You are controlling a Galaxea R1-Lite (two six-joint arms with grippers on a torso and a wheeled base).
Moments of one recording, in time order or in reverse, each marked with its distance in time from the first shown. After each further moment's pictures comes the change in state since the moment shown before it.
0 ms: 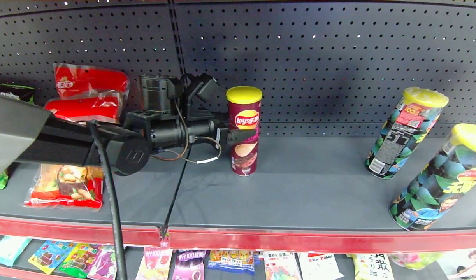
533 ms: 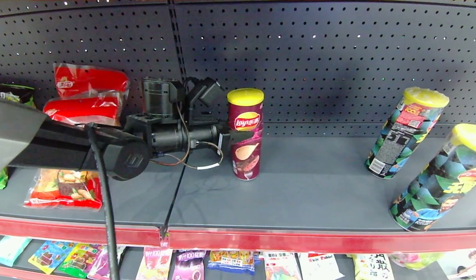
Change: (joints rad) left arm -0.025 -0.029 0.044 0.010 -0.032 0.001; right arm 0.000 0.000 -0.010 0.000 -0.003 0.011
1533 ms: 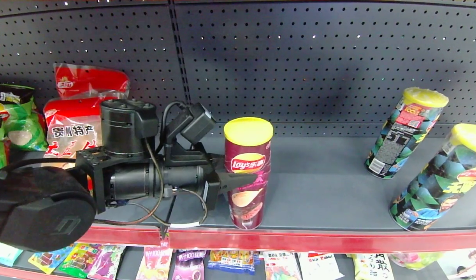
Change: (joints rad) left arm -0.117 -0.261 0.376 -0.053 -0.004 0.006; right arm 0.000 0.000 -0.002 -0.001 0.003 0.000
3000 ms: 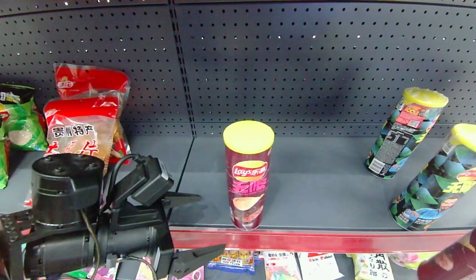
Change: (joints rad) left arm 0.010 -0.231 0.377 0.006 0.131 0.022; right arm 0.284 0.563 -0.441 -0.008 0.164 -0.007
